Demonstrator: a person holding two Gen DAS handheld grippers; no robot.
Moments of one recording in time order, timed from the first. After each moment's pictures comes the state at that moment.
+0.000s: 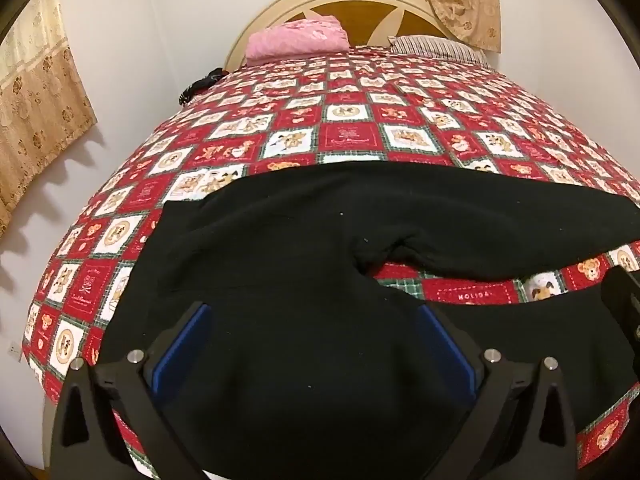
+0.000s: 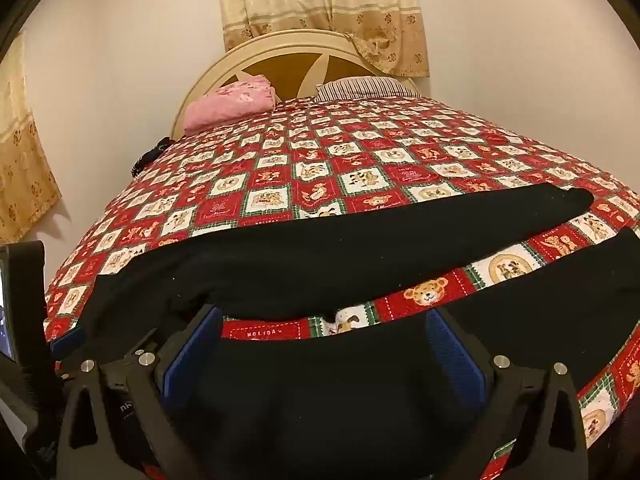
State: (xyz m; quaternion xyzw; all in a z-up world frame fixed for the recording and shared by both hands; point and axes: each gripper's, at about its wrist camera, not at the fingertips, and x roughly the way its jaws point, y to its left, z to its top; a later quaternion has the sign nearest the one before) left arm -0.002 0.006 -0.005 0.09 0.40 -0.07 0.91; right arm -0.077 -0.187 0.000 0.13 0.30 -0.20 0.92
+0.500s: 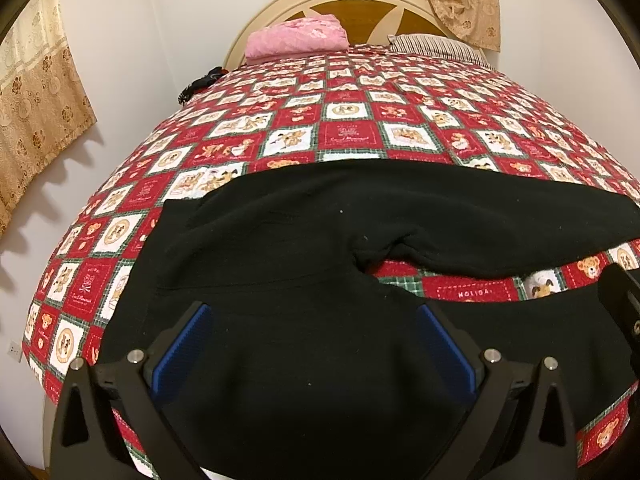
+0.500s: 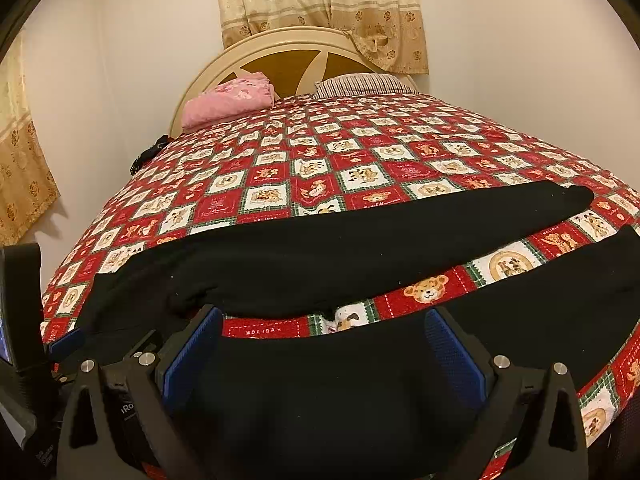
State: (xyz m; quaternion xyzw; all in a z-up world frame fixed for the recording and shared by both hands) left arm -0.002 0.007 -0.005 0.09 0.40 -0.07 0.91; right arm -0.073 -0.186 -0.002 0.13 0.31 -0.20 0.92
